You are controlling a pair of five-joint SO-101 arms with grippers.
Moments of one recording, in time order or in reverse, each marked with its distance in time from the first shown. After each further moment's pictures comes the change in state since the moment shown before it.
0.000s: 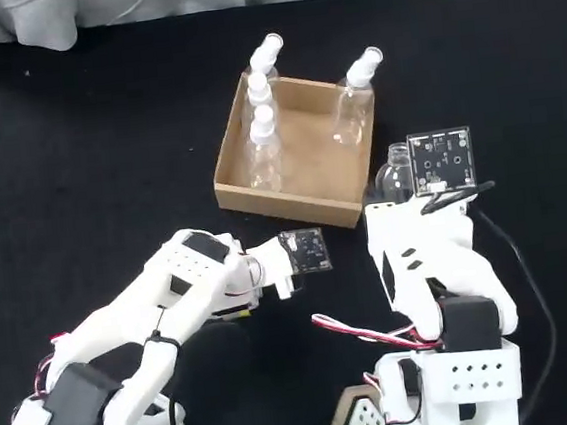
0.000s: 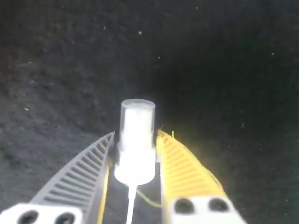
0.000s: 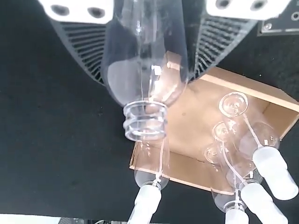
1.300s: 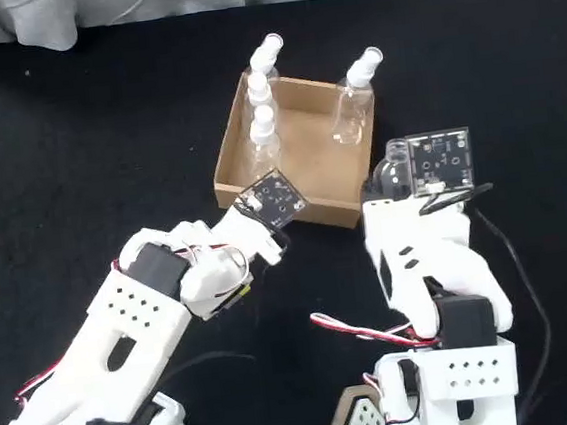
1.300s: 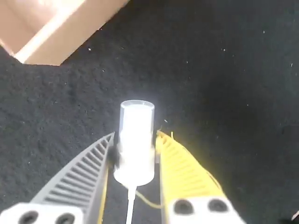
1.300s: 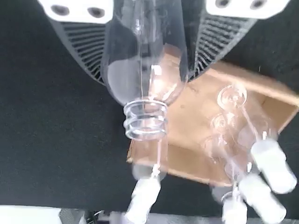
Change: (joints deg) left arm -0.2 -29.5 -5.7 21.3 25.4; right arm -1.4 0.0 3.4 -4.1 0.0
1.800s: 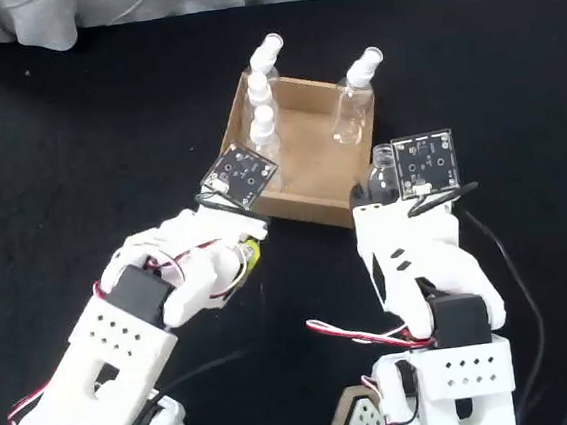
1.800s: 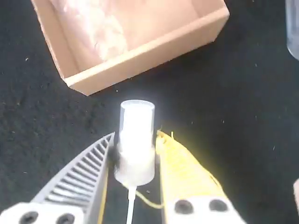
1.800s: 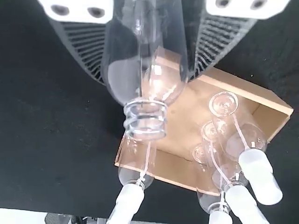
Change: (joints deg) left arm -0.2 -8.6 2.5 -8.8 16.1; right arm -1.8 0.0 0.2 0.0 0.0
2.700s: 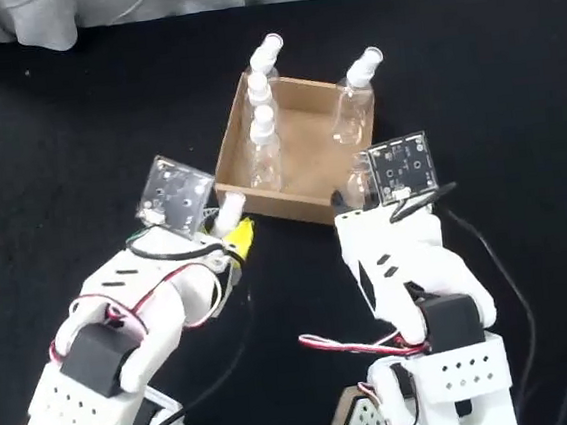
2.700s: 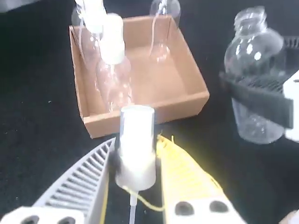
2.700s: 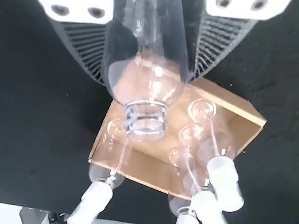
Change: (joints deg) left arm 0.0 -20.0 3.1 -1.8 12.0; right arm -5.9 0.0 0.0 0.4 0.0
